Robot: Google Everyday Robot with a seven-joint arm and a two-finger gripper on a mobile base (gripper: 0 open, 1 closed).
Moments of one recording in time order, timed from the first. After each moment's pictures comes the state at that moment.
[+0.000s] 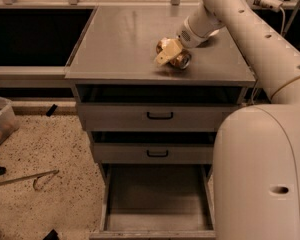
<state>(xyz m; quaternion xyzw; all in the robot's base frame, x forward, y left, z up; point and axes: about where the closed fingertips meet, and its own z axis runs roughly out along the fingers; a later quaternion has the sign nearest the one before) 0.800 -0.094 0.844 -0.40 0.86 0.11 0.30</state>
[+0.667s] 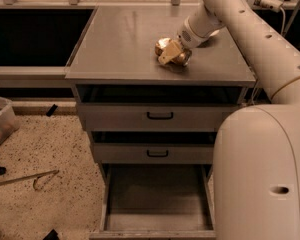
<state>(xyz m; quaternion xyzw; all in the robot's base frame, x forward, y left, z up) 0.800 -0.094 0.844 -0.40 0.86 0.11 0.30</state>
